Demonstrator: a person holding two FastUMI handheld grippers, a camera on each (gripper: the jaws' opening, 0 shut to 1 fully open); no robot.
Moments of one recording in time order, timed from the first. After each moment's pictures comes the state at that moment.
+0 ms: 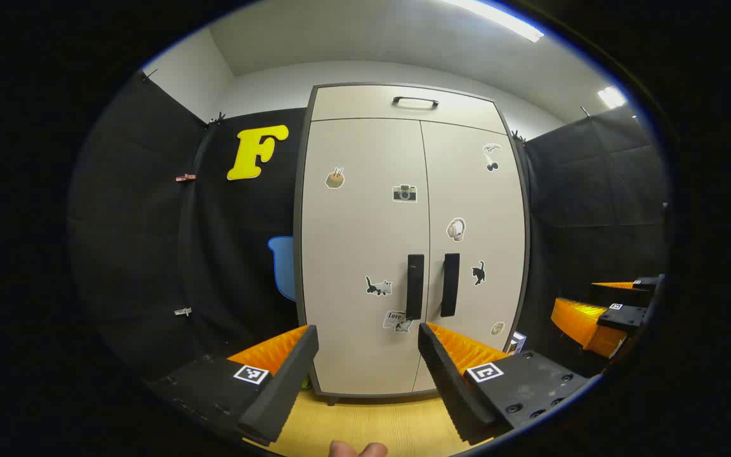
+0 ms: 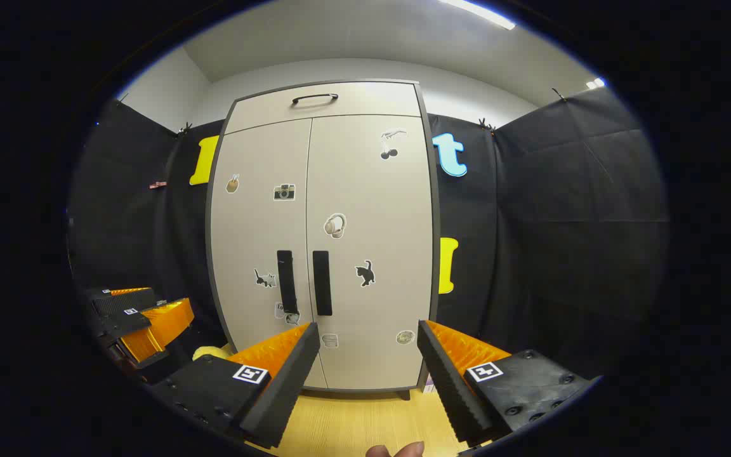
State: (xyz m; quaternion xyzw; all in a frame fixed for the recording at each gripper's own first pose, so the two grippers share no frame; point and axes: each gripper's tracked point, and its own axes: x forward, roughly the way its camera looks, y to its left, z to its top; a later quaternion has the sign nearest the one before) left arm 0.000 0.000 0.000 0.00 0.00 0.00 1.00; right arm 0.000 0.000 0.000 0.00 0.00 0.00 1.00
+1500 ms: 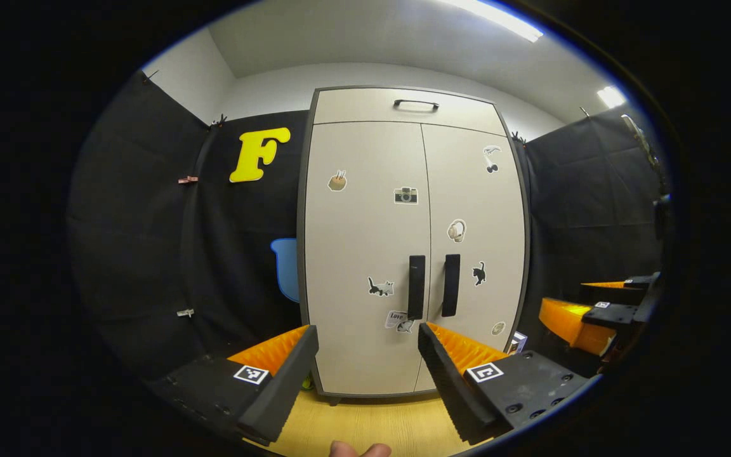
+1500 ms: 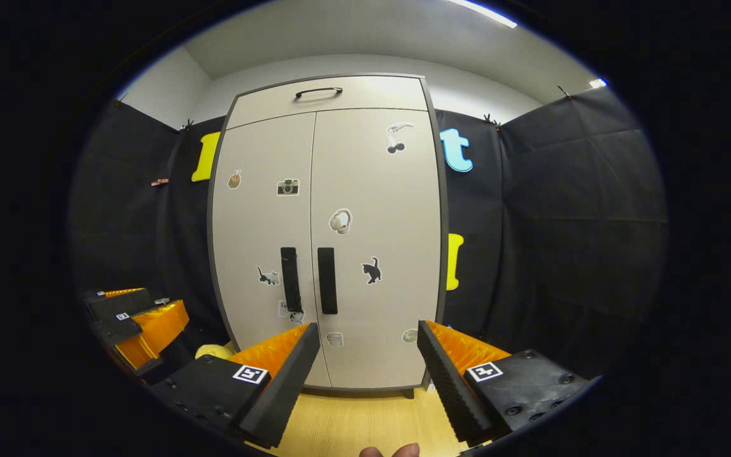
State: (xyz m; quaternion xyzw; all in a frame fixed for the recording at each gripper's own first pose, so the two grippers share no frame) left arm -0.005 0.005 0.001 0.00 0.00 0.00 1.00; right arm 0.021 0.014 0.002 0.00 0.01 0.01 1.00
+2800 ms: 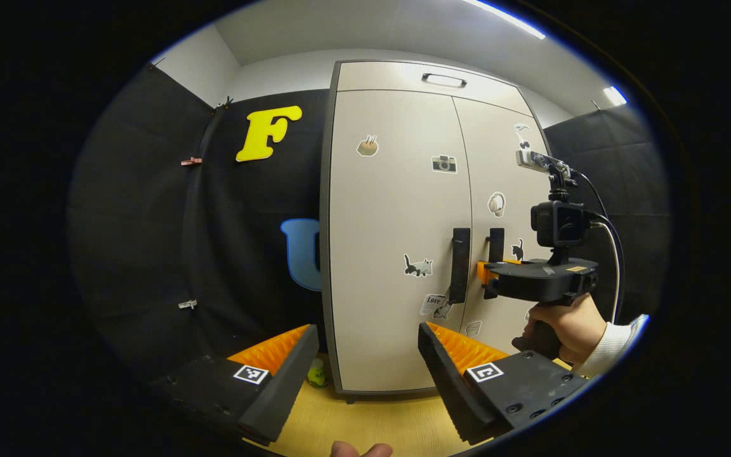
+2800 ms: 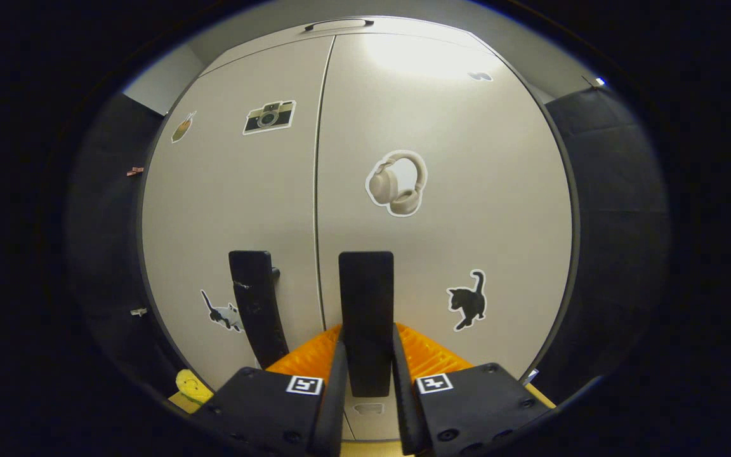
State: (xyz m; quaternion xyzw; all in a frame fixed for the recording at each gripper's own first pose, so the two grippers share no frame) left arm 0.043 0.065 -0.041 0.00 0.03 0.01 1.00; right arm 0.251 0.096 -0.044 0.00 0.01 0.01 1.00
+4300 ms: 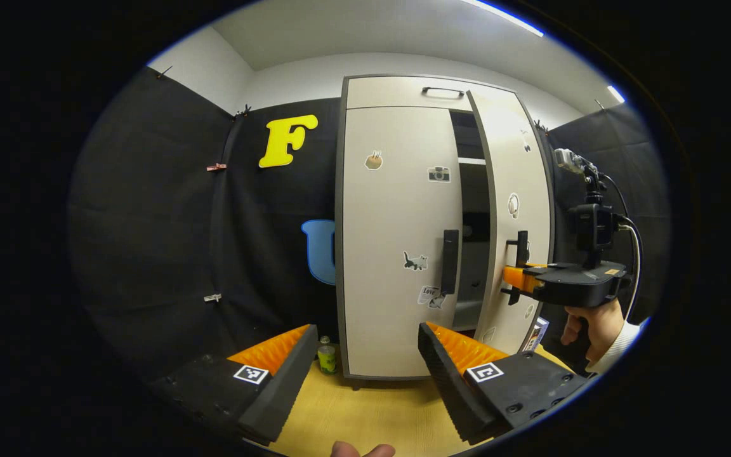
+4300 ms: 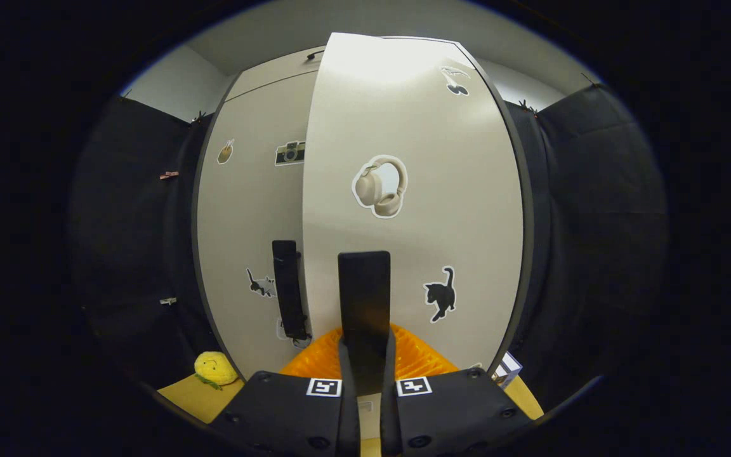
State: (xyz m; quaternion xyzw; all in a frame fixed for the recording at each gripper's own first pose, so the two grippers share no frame) left arm -0.036 0.039 -0.033 0.00 0.03 0.06 1.00; right arm 0.182 0.071 -0.034 0.01 0.02 0.09 1.00
